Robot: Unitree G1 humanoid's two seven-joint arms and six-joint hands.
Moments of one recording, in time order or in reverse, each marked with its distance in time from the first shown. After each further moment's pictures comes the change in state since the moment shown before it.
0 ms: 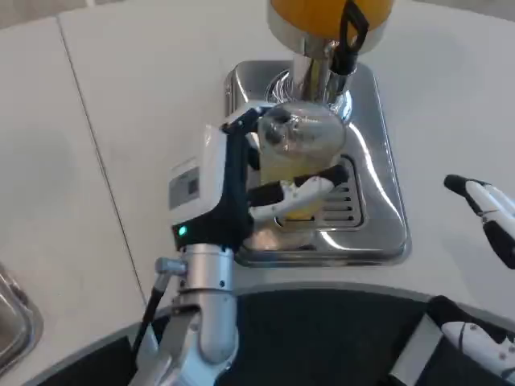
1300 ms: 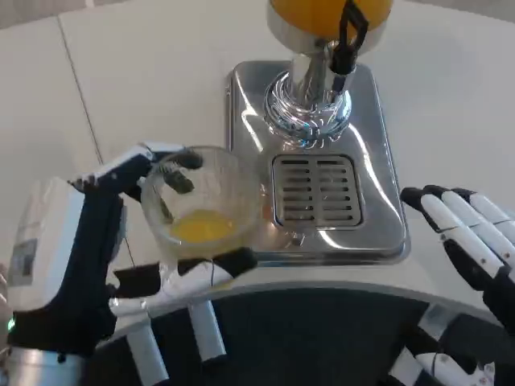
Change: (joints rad) left arm 0.692 0.244 0.304 -0.893 -0.157 -0.147 -0.398; right arm 0.072 -0.040 0.037 0.013 -0.112 -0.218 -0.123
